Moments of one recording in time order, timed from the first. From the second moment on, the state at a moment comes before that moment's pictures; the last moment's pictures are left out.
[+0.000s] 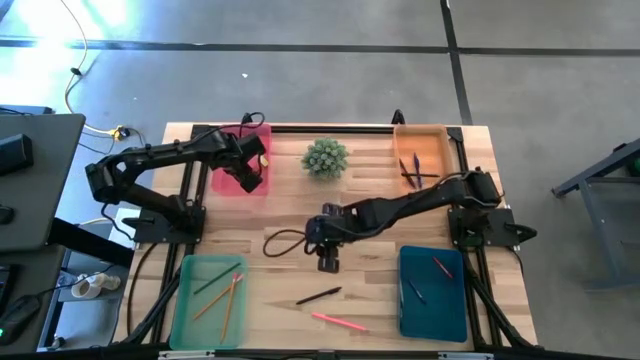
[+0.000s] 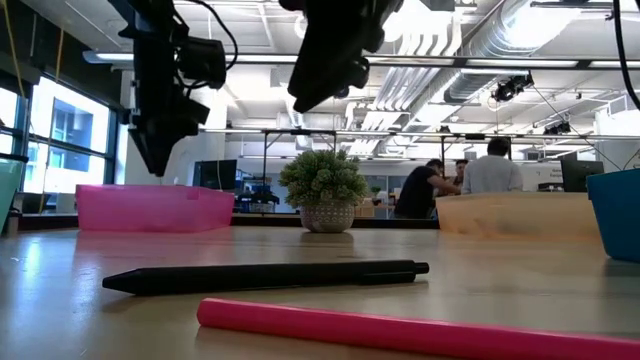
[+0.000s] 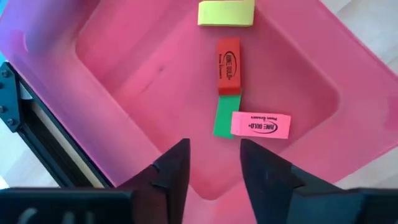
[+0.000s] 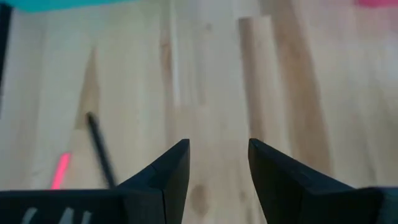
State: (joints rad) left arm 0.65 1.35 0.91 -1.02 -0.31 -0.25; right arm 0.21 1.93 1.61 -0.66 0.08 0.26
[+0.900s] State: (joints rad) left arm 0.32 1.09 0.99 -0.95 0.02 -0.57; right arm 0.41 2.00 1.61 -0.74 -0.08 0.32
